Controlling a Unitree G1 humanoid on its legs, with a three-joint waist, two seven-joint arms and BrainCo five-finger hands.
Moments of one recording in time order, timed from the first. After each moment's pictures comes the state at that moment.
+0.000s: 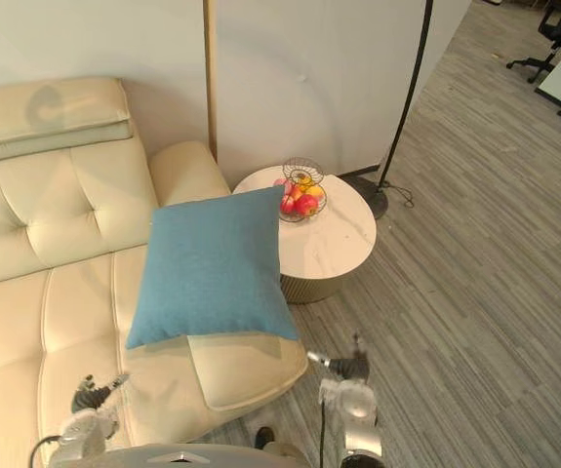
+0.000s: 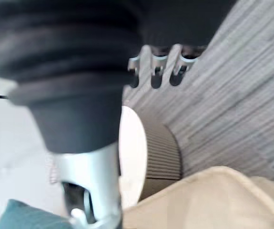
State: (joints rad) left arm 0.07 0.07 0.30 0.79 -0.06 -0.04 0.23; right arm 0.08 -0.07 -0.24 0.46 -0.07 -0.03 -0.23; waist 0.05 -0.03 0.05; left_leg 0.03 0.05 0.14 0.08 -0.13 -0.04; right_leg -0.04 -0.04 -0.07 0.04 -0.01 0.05
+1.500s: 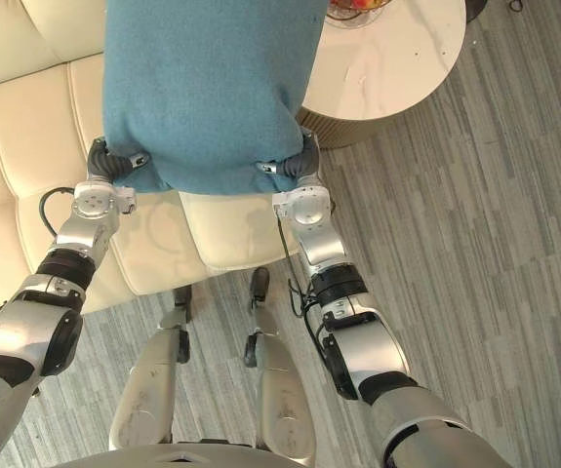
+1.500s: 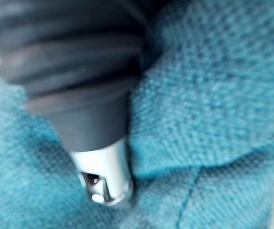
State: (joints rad) left arm -0.92 0.30 -0.09 0.88 -0.19 -0.05 0.26; right arm -0.78 -0.22 0.13 0.48 0.04 0.02 -0.32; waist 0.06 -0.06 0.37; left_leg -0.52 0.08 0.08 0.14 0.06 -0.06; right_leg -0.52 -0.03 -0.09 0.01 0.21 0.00
